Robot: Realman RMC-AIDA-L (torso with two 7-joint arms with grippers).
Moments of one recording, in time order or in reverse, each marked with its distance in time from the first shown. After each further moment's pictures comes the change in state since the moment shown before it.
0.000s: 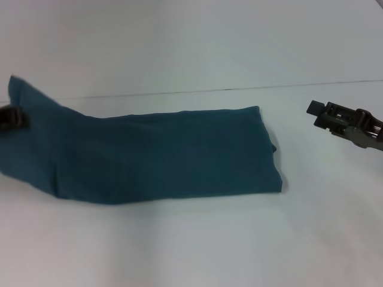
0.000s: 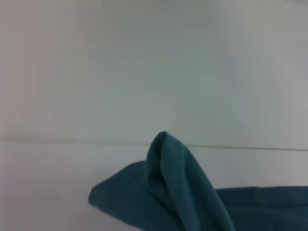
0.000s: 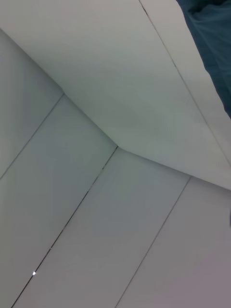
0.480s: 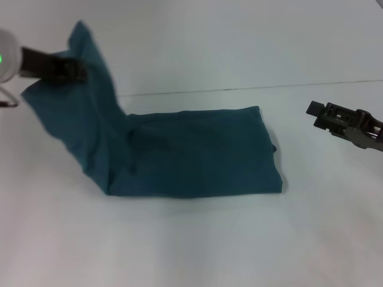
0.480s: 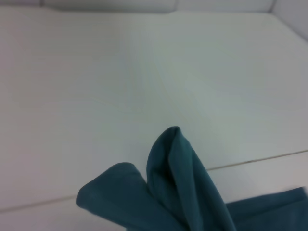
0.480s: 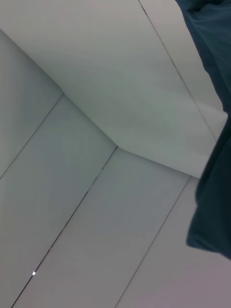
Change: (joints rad) left arm -0.125 -0.029 0.157 0.213 0.036 0.173 -0.138; right arm -0.001 0.001 0.000 0.000 -0.001 -0.001 0.000
